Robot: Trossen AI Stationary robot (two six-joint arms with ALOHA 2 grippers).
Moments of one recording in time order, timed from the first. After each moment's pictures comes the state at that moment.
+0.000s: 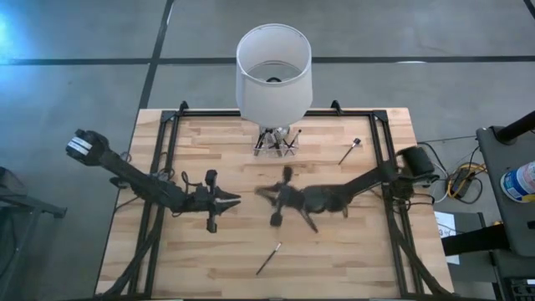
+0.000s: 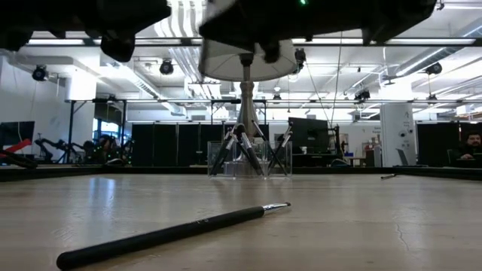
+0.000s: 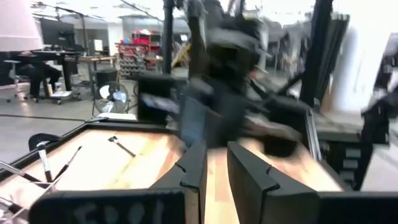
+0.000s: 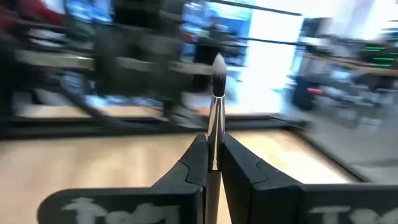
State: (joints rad) left arm -0.47 1.17 0.32 0.98 -0.55 -0.02; right arm 0.28 1.86 0.97 0.87 0.48 -0.05
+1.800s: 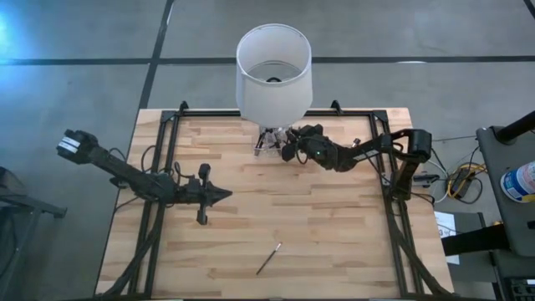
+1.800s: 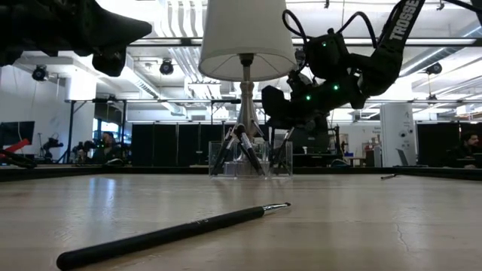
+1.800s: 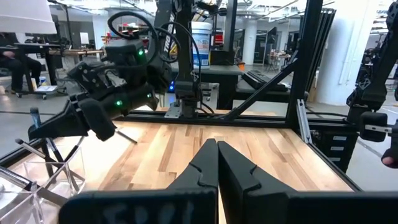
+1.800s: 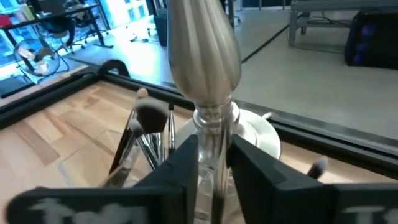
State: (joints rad) left arm -0.39 0.93 0.18 0.85 -0.41 -0.04; right arm -0.28 1.78 0.68 0.84 0.55 0.34
